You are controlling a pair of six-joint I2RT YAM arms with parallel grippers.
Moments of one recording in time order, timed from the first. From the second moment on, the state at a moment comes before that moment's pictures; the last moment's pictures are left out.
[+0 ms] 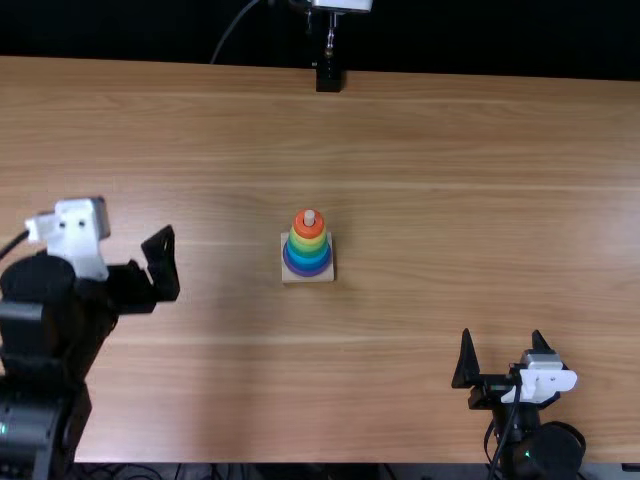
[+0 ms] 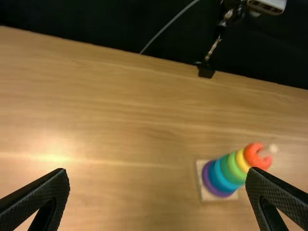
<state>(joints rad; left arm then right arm) -0.07 0.84 0.98 -0.60 0.06 -0.29 -0.03 0.01 0.06 -0.20 -0.03 -0.03</state>
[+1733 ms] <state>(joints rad) -0.03 0.06 0.12 -0.36 0.06 -0.07 -0.03 0.01 0.06 -0.20 -0.03 -0.03</state>
